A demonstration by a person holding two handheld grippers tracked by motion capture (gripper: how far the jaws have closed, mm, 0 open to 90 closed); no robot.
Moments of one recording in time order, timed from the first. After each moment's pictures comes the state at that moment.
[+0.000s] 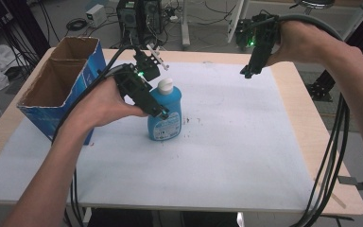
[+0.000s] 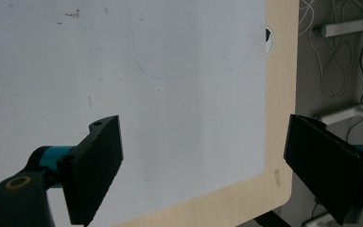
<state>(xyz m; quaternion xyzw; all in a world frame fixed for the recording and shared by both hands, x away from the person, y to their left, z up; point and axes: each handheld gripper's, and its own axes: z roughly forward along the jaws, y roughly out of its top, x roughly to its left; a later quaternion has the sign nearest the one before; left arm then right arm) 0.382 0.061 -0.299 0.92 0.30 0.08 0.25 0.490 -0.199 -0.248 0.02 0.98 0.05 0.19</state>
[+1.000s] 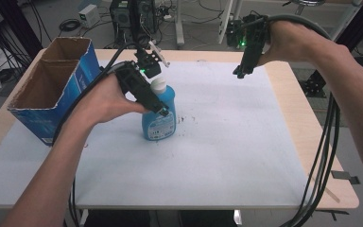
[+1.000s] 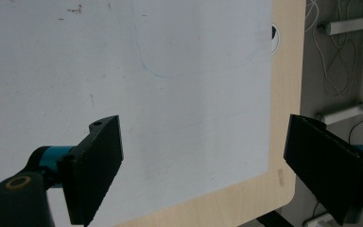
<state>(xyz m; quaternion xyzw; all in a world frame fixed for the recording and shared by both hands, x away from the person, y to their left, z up) 0.390 0.049 -0.298 0.92 0.29 0.07 0.24 0.489 -0.198 -0.254 0.02 0.98 0.04 0.19</state>
